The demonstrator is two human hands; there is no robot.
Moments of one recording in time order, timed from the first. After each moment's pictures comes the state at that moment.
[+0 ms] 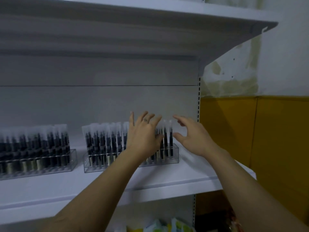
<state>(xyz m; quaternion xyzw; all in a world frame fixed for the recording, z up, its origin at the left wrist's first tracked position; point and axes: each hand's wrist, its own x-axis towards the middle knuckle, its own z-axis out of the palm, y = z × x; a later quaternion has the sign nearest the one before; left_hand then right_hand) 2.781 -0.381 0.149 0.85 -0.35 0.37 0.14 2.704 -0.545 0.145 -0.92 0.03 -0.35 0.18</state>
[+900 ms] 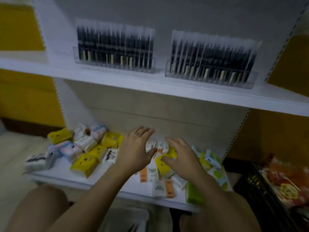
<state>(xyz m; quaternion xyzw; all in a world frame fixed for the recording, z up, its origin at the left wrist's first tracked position) 2.684 -0.124 -0.123 0.93 -0.24 0.21 0.20 2.647 -0.309 -0.133 -0.96 -0.07 -0.13 0.24</state>
